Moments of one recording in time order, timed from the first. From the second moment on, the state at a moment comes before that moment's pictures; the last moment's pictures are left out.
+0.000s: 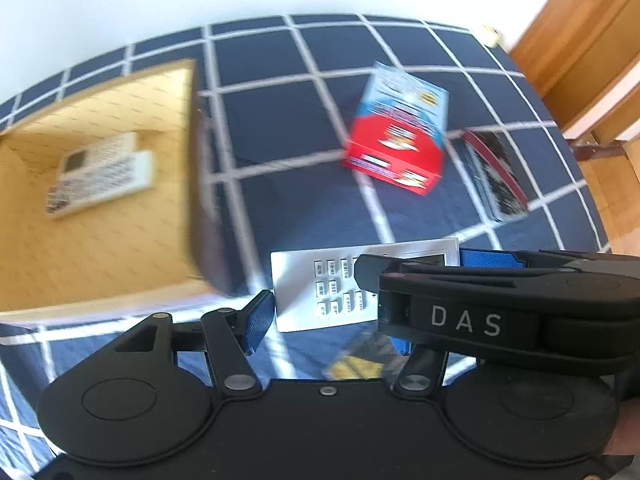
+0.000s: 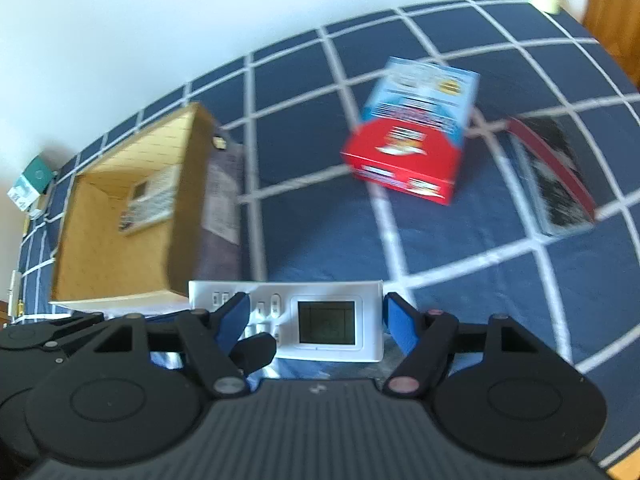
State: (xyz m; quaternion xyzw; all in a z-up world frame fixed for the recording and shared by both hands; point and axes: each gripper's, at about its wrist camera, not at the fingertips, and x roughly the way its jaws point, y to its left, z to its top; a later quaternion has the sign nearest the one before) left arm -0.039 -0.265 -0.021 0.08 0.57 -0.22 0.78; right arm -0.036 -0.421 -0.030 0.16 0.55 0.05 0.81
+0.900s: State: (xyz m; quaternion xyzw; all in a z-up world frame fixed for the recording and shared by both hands) left arm 0.043 -0.064 -0.010 0.02 0.57 -0.16 0.80; right arm 0.022 -0.196 -0.016 0.12 0.56 0.12 0.81
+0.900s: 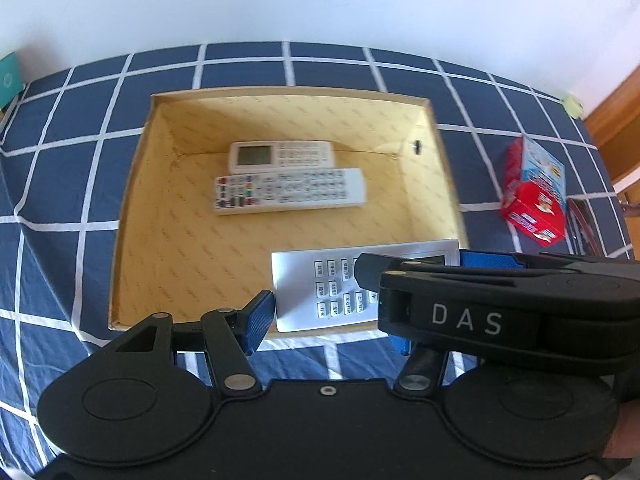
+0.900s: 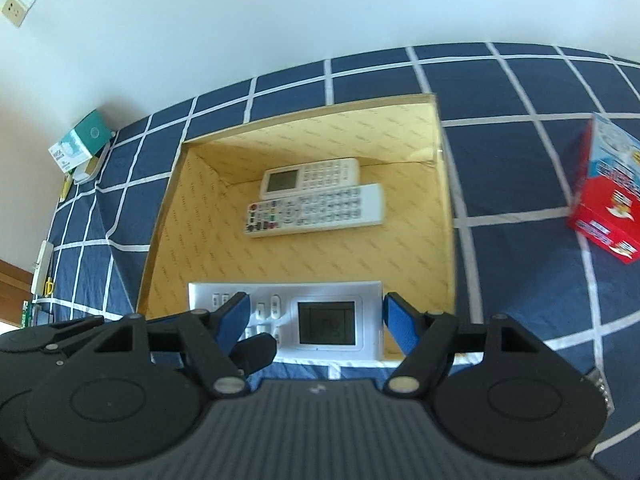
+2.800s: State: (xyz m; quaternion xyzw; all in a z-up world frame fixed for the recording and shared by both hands) left arm 0.175 -0.038 -0.143 -0.01 0.67 -0.17 0.72; right arm 0.146 -0.154 -0.154 0.12 0.66 0.08 0.74
